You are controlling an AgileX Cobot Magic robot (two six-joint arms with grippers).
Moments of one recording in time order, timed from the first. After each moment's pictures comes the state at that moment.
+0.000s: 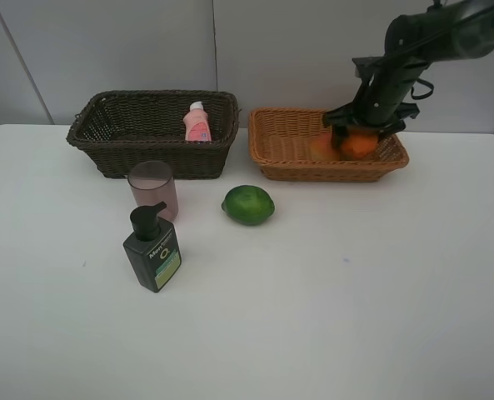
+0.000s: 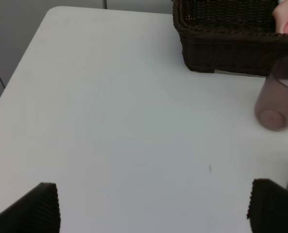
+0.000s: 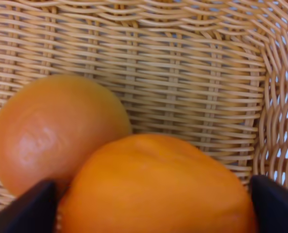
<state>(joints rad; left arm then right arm) 0.03 -0.01 -0.51 0.11 1.04 -0.14 0.20 2.19 -1.69 -0.16 0.78 0.14</state>
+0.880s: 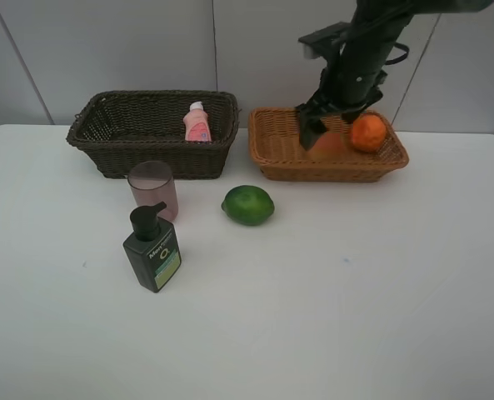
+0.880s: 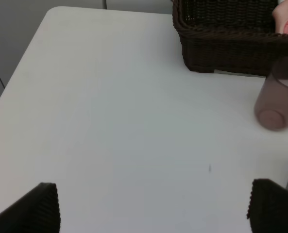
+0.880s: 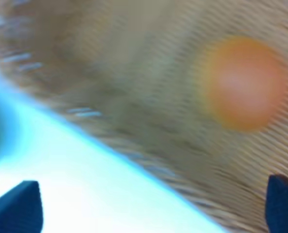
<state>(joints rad) 0.03 -0.01 -0.51 0.11 1.04 -0.14 0.44 2.04 -1.69 -0.10 1.03 -0.29</state>
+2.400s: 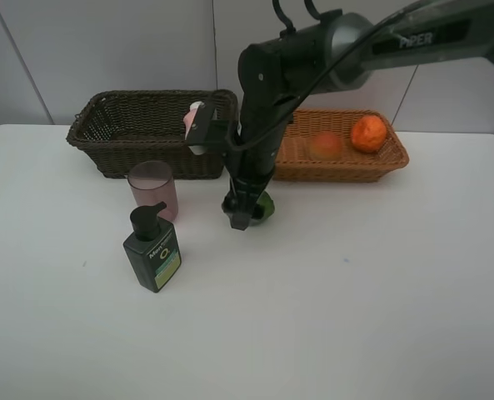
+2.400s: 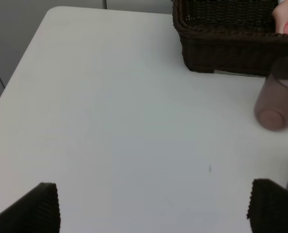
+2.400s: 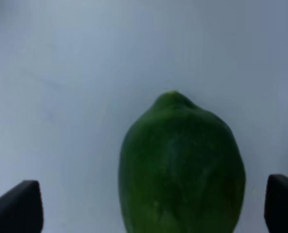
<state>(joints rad) 0.03 -0.01 -0.51 0.11 1.04 -0.14 0.70 2.16 -1.61 -0.11 0.89 -0.66</state>
